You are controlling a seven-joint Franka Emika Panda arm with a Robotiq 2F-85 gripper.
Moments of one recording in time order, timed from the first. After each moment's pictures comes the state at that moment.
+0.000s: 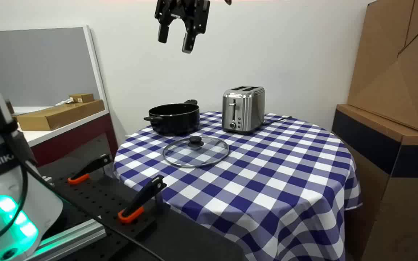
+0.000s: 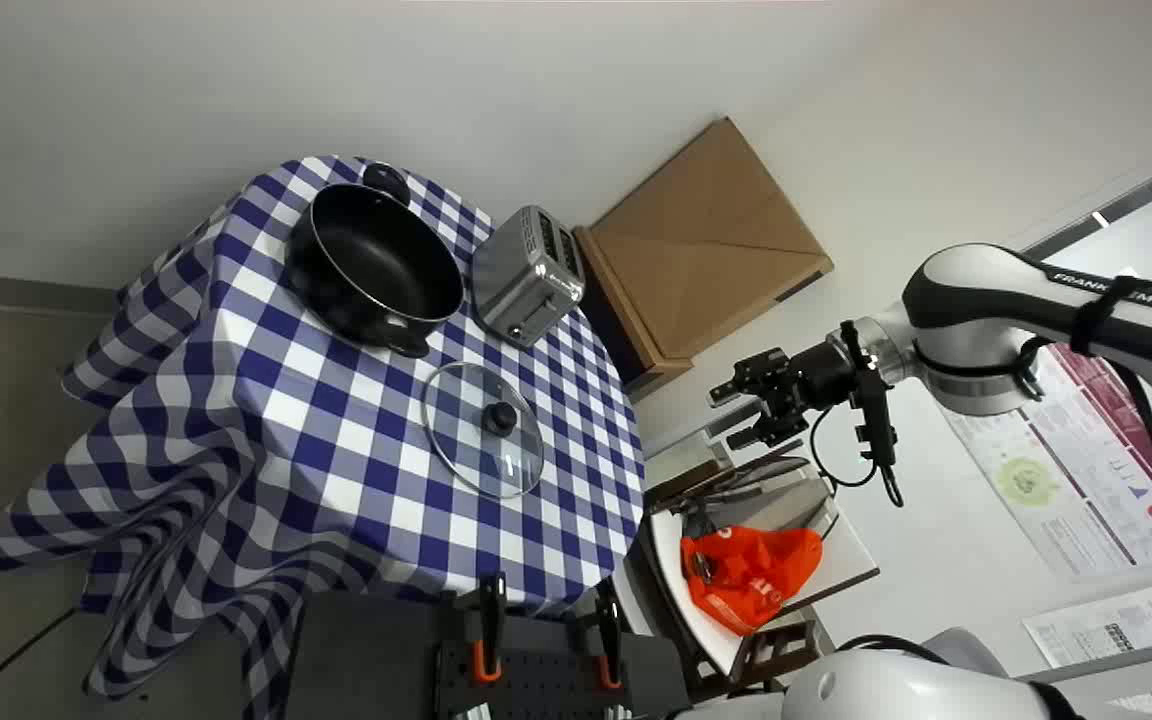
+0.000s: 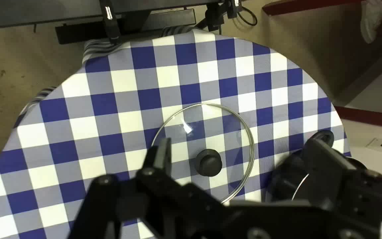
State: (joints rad) arm -0.06 -0.45 -0.28 -2.54 0.13 1.91 -0.20
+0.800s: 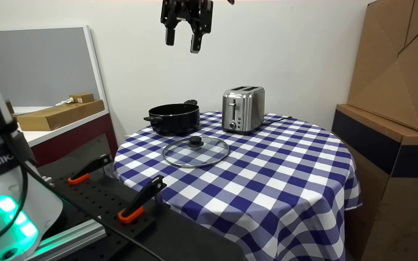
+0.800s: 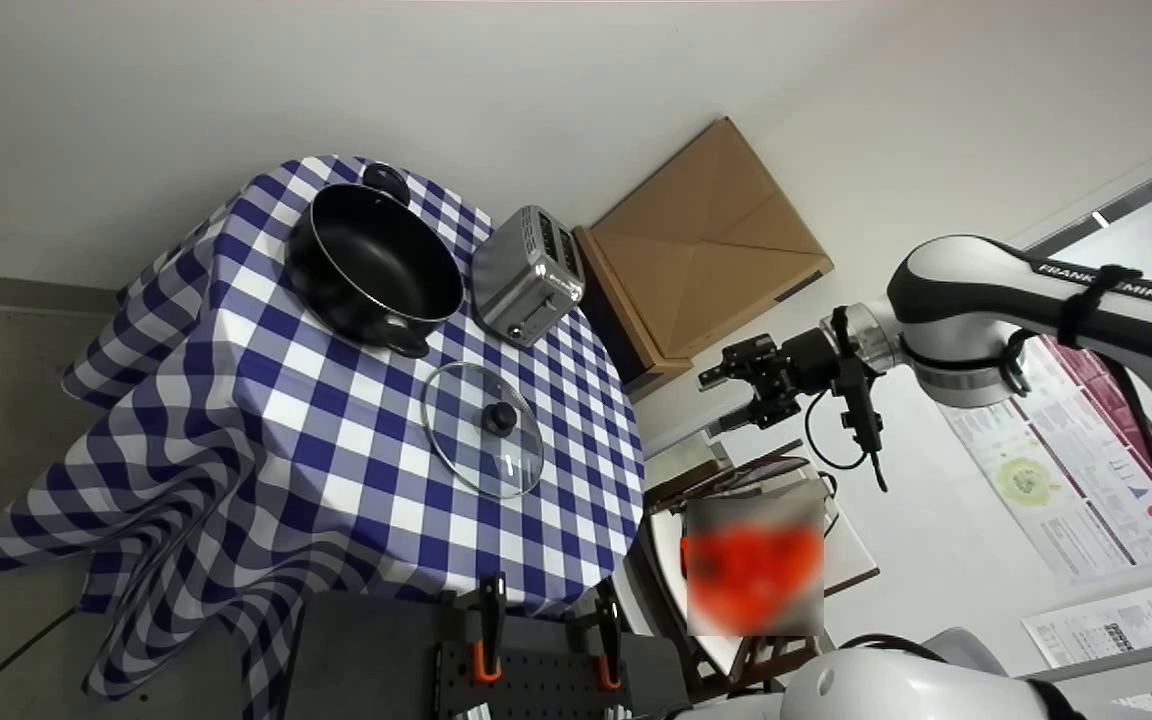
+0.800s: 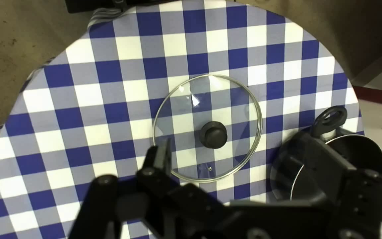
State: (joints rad) arm -0.07 -0.44 -0.21 -2.55 0.13 2.04 -0.18
